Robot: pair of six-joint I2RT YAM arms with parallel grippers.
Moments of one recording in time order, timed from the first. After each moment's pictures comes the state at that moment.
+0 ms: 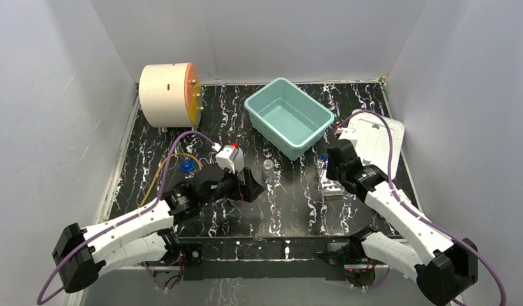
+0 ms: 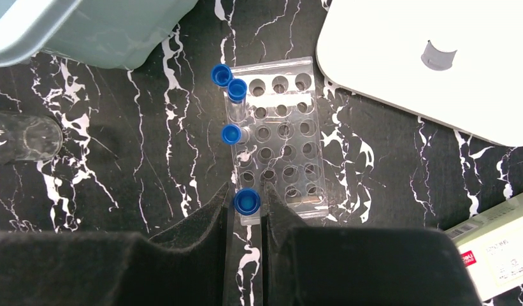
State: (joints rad) left arm -0.94 0.93 0.58 -0.11 -0.07 -0.64; right arm 0.55 0.95 0.76 -0.63 0.38 0.44
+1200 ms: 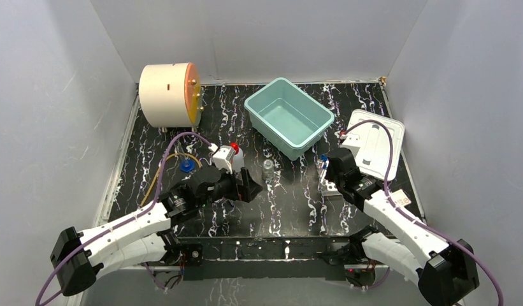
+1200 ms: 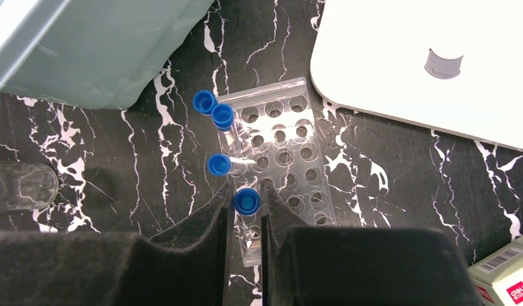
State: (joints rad) left arm -0.94 0.89 0.57 -0.11 -0.09 -0.64; right arm 0.55 0.91 0.57 -0.39 0.46 0.50
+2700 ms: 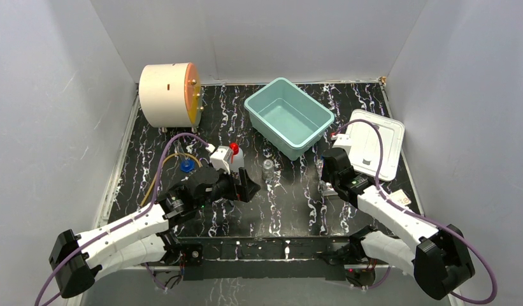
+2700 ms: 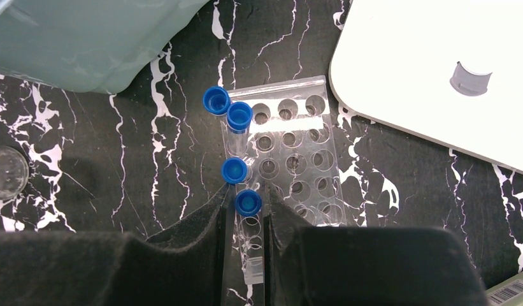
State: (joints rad) left arm -0.94 0.86 0.56 -0.12 -0.12 -0.63; right arm 0.55 1.00 0.54 -0.27 0.42 0.40
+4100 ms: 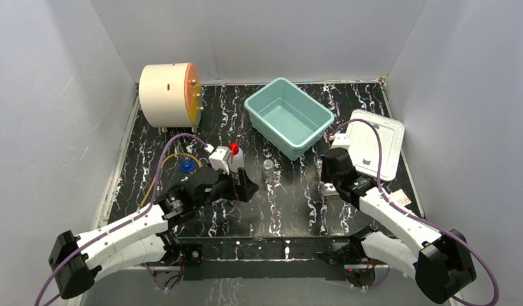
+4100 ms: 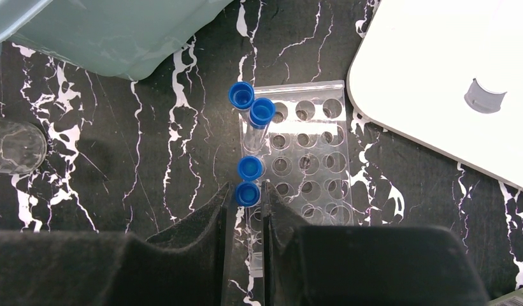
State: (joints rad) left arm -0.93 0.85 0.55 -0.13 -0.14 -0.62; right arm 0.55 0.98 0.54 -0.27 0.35 0.34
